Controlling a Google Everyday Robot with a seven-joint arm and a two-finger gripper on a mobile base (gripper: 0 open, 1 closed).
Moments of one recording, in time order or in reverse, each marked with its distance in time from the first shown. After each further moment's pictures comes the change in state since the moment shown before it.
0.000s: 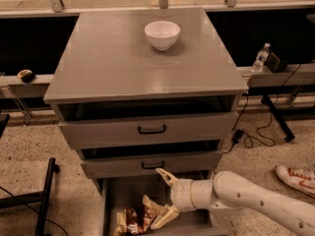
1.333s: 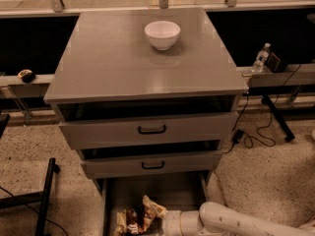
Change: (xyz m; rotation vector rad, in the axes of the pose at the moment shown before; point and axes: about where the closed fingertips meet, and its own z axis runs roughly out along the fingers) arm 0.112 0.091 0.090 -0.127 -0.080 0.269
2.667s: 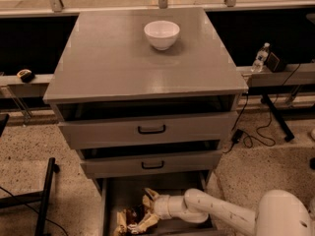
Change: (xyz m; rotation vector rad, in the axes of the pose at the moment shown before) arm 0.075 -0.116 0.079 0.061 -0.013 0.041
